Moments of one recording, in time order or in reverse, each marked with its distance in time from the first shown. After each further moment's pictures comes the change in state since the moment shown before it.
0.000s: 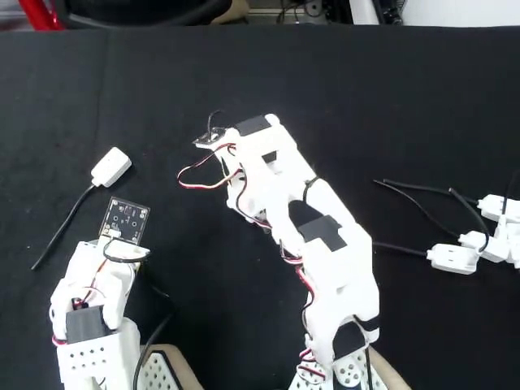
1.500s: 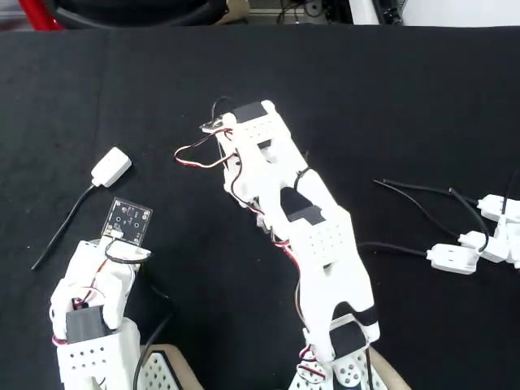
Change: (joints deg) left arm 0.0 0.0 0.0 0.0 -1.8; right arm 1.3 15.5 -22.8 9.9 -8.0
